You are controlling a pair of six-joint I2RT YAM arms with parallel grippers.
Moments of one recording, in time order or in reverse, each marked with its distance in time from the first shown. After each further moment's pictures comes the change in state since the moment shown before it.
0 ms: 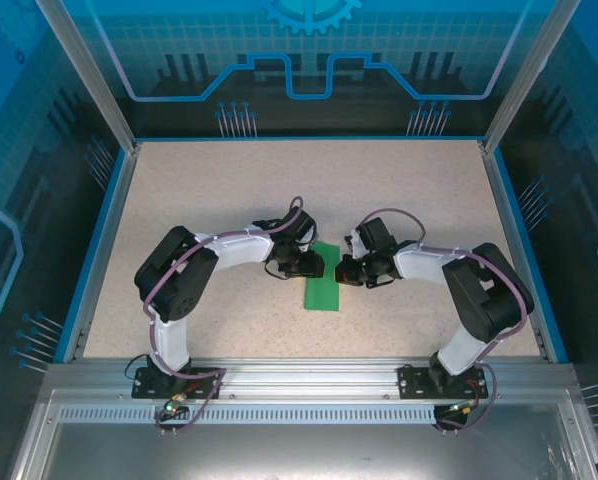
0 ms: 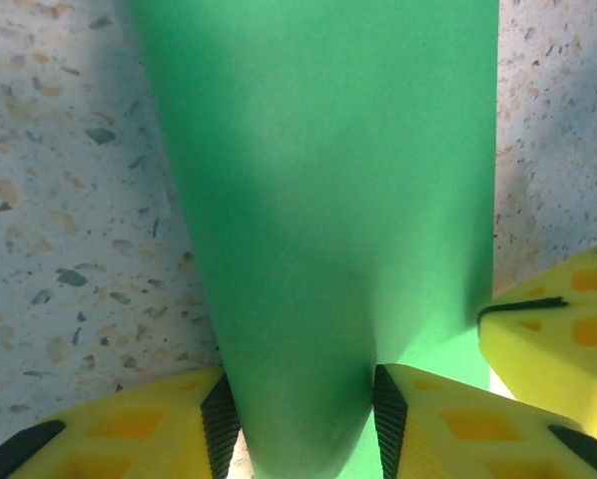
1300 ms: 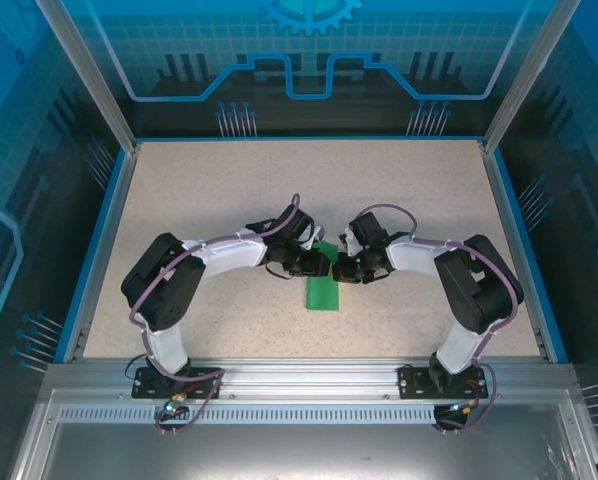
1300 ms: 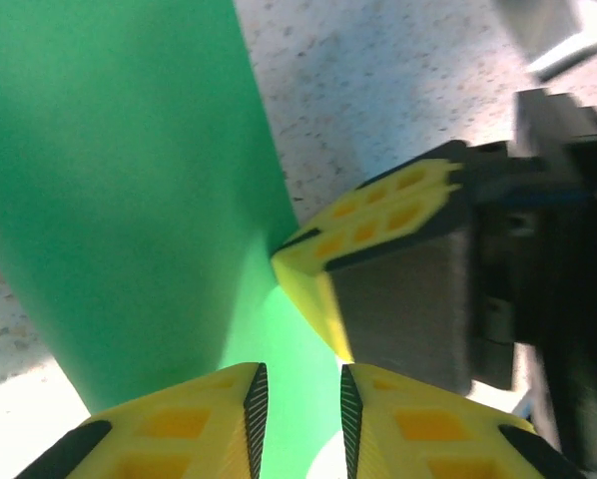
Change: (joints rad) left arm -0.008 -0.084 -0.055 0.112 0.155 -0.005; right arm 0.016 0.065 0.094 -0.112 0.035 -0.046
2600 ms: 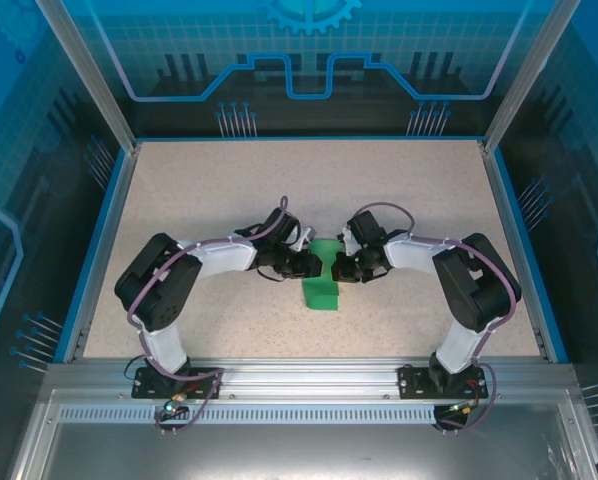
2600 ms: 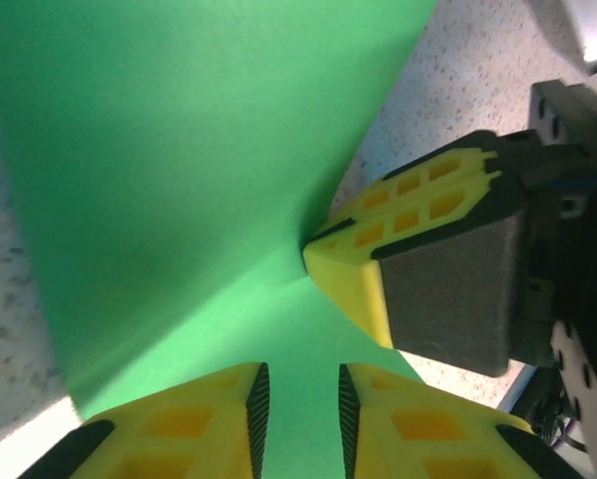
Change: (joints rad) left arm 0.060 -0.021 -0.121 0.151 0.093 0.000; right arm 0.006 0.014 0.028 -0.035 0.006 -0.037
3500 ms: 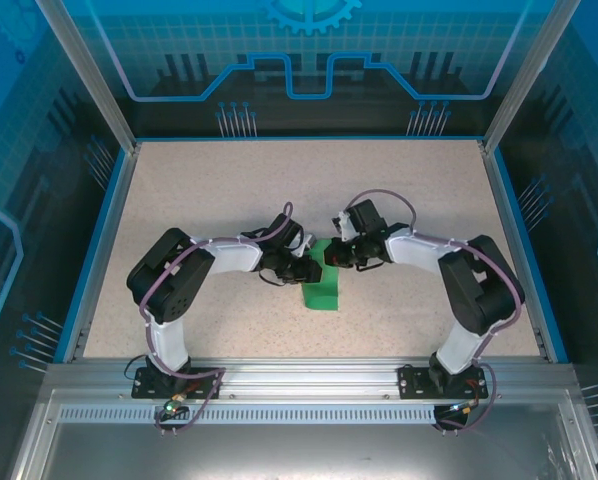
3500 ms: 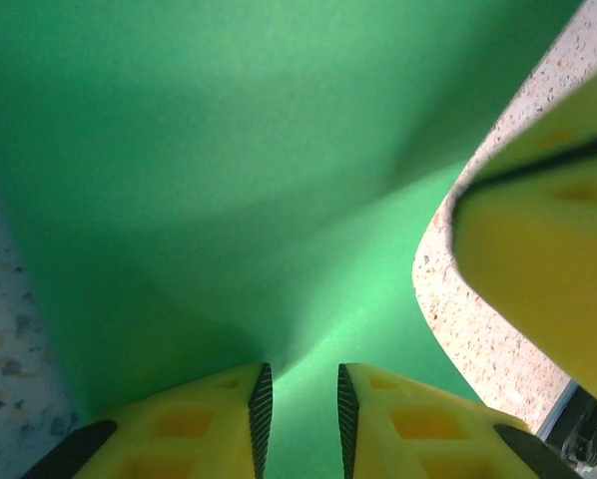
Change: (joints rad) left arm -0.009 0.066 -0.002 0.007 -0.015 0.000; right arm -0.004 -0.013 0.069 0.090 -0.038 0.025
